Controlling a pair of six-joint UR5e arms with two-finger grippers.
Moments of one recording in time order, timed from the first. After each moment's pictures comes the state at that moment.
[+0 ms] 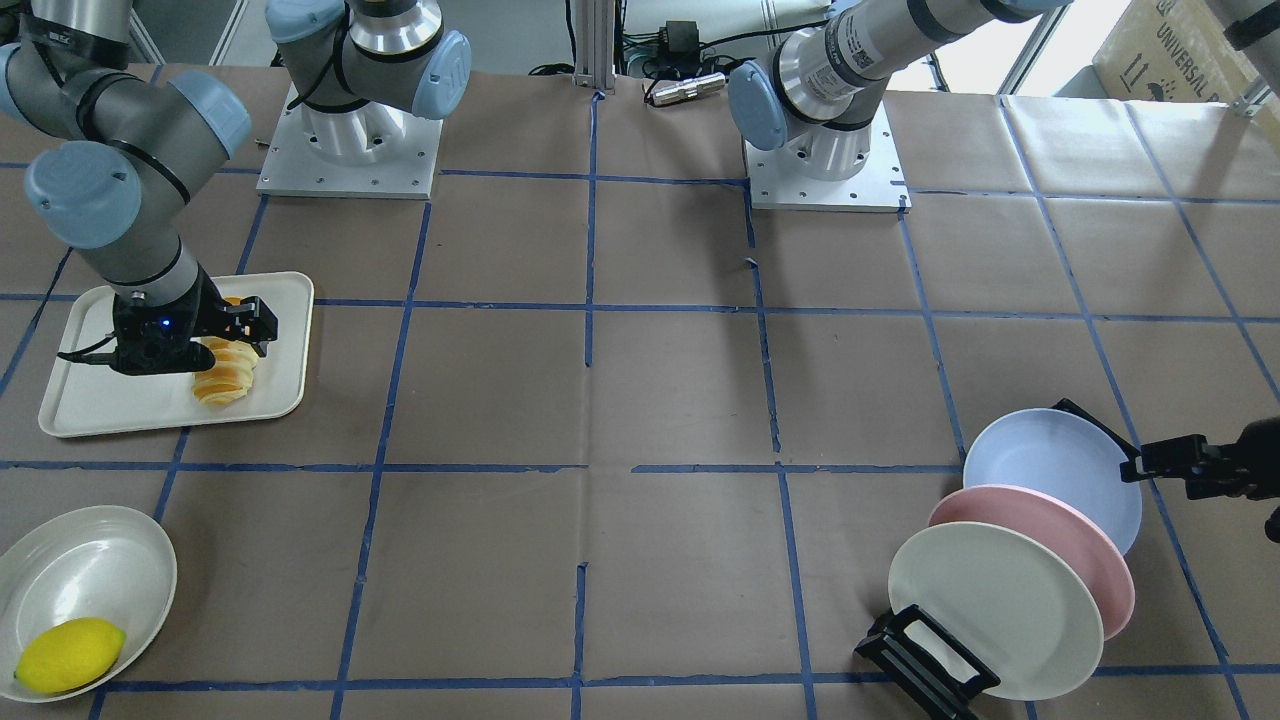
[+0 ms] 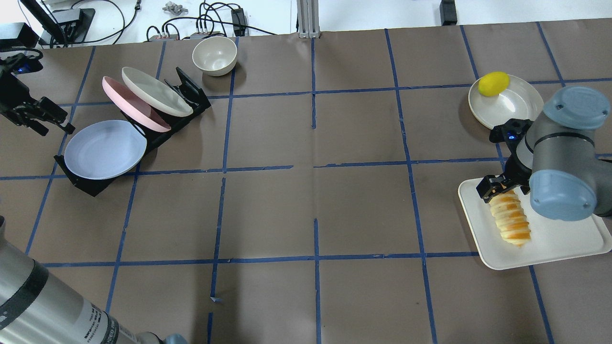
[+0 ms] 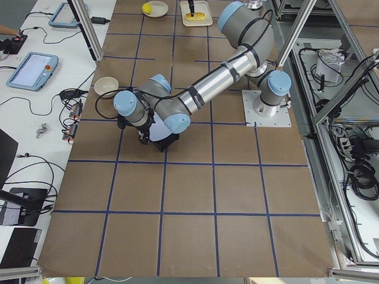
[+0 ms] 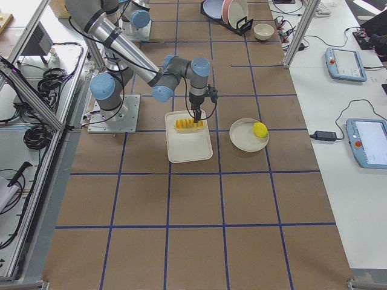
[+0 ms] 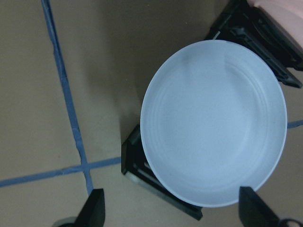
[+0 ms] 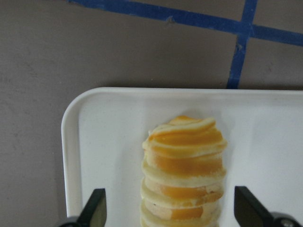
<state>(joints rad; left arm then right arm) -0.95 -2.20 -1.27 -1.52 1.49 0.79 1.19 -1.46 2.23 -2.33 -1.68 -0.54</state>
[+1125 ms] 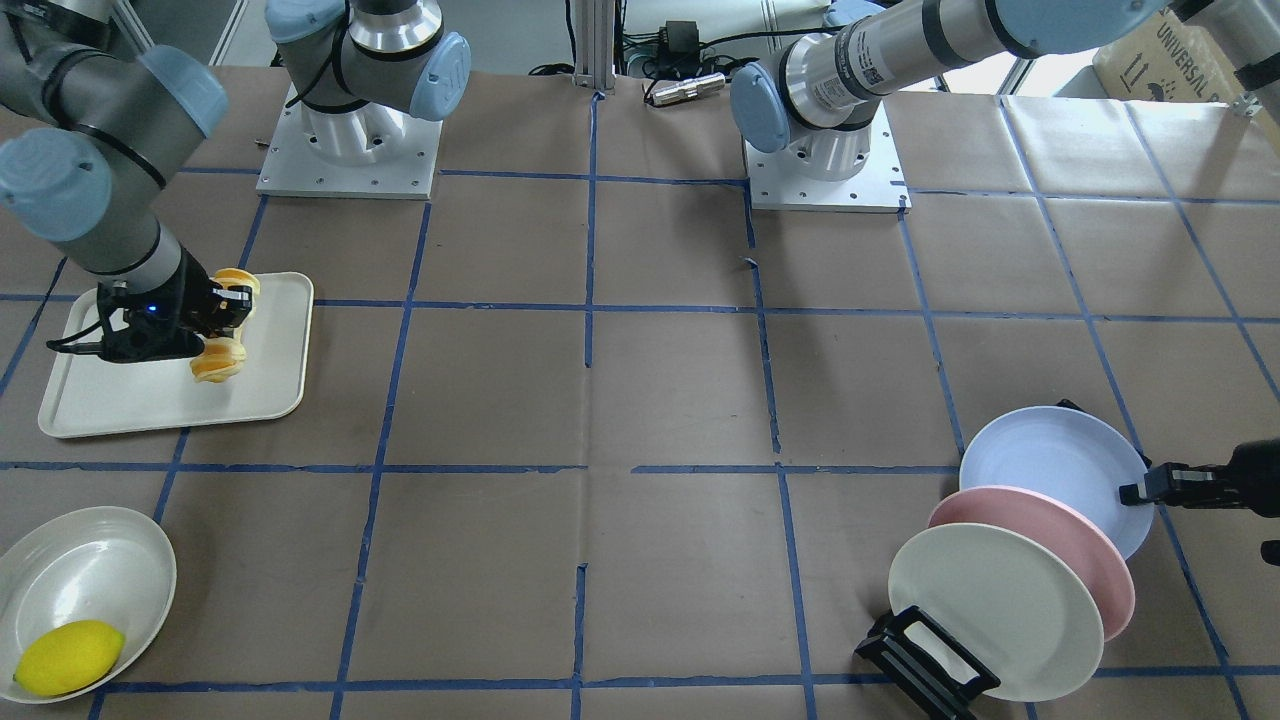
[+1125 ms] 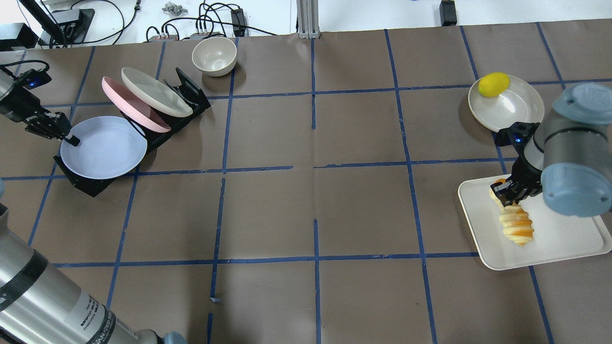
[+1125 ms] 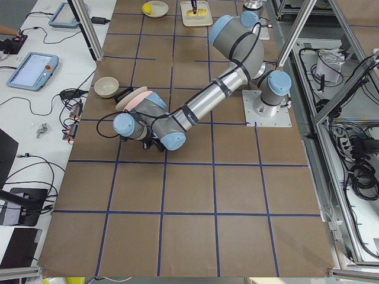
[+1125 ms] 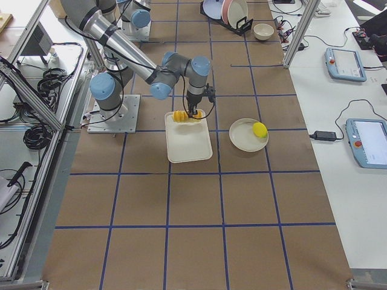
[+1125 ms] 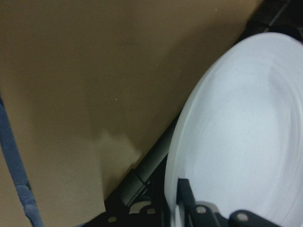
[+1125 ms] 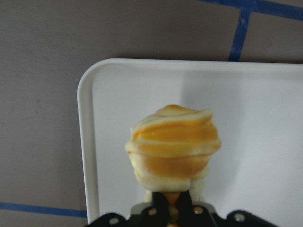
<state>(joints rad) -0.93 -2.26 -1.20 -1.62 1.40 0.76 1.18 -1.51 2.08 -2.00 -1.68 -0.54</state>
